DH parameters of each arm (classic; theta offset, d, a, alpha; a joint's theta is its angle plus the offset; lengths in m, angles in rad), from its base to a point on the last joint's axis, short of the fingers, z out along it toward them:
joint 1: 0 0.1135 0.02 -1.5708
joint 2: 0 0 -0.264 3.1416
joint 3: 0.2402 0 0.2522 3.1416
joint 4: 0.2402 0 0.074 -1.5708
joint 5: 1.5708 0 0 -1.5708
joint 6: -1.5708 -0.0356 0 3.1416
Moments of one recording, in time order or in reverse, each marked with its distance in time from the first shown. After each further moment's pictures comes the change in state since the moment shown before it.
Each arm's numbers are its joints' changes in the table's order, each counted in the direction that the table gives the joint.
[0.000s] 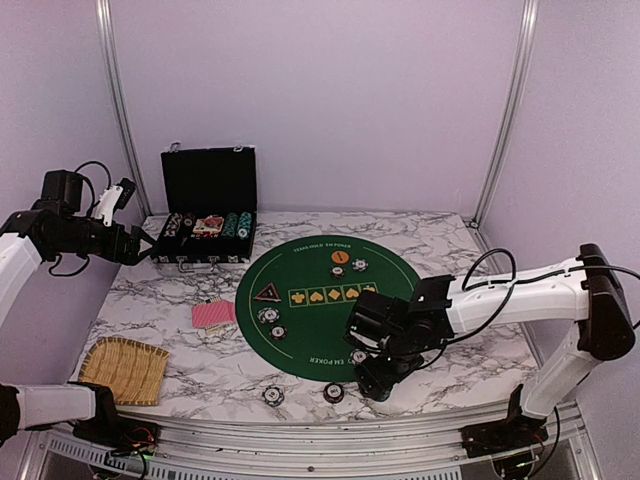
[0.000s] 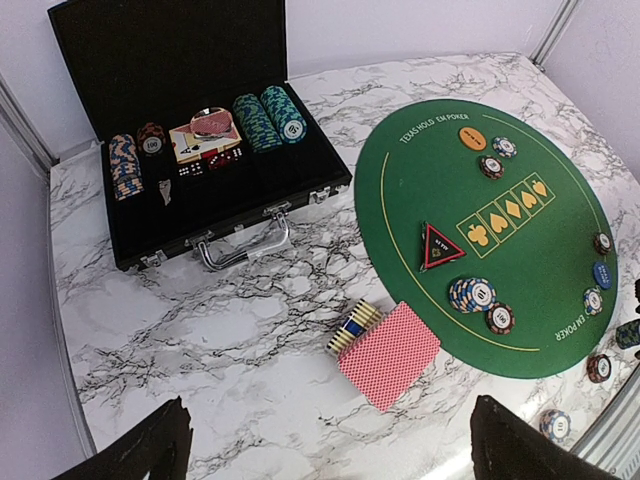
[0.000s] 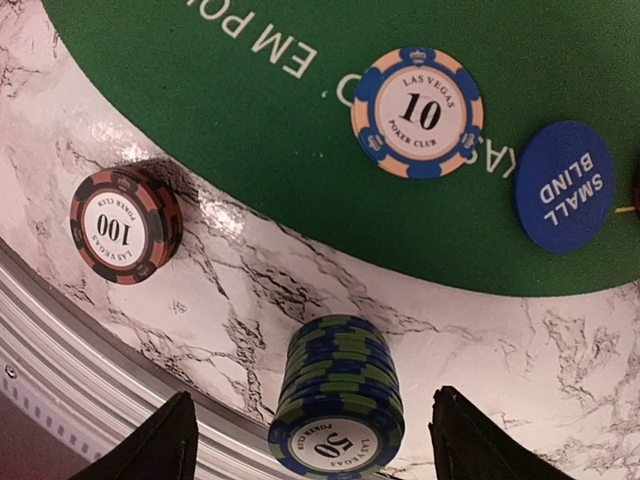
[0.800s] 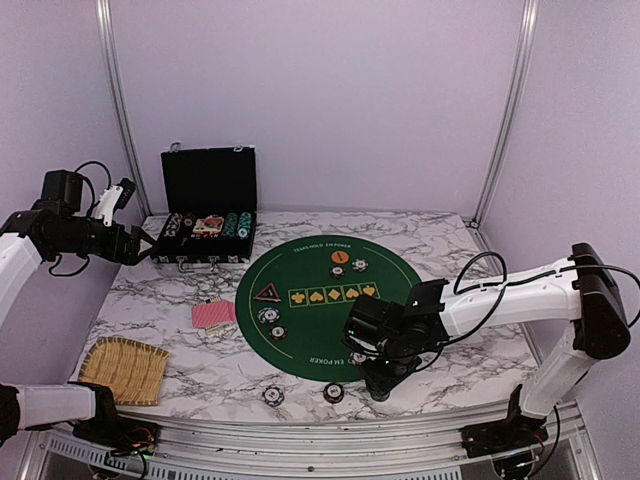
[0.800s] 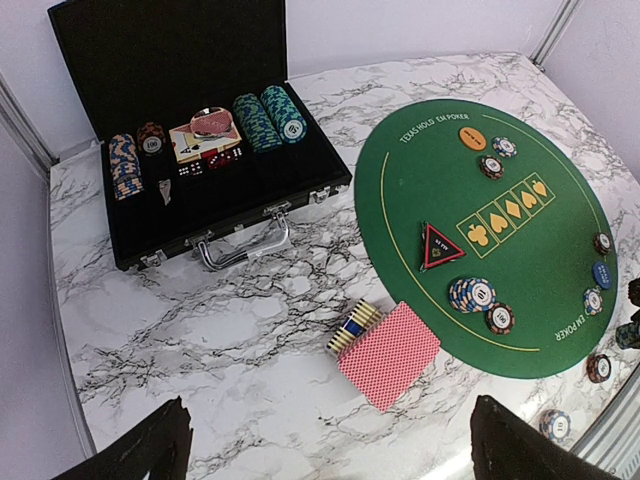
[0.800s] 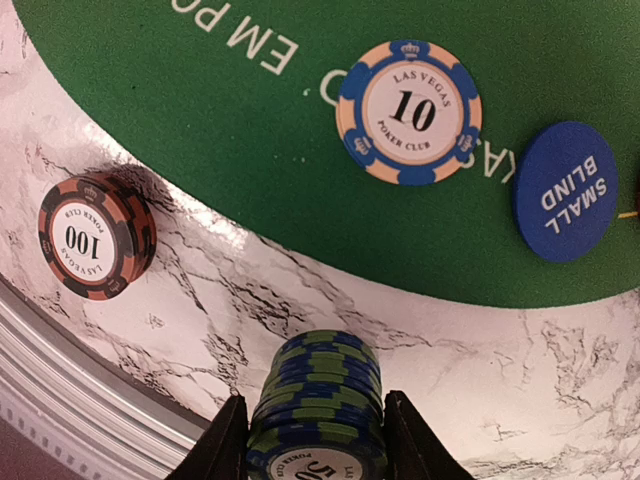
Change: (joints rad) left arm 0.000 0.000 0.000 0.000 0.000 0.000; right arm 0.000 0.032 -0.013 -0.023 0.022 0.006
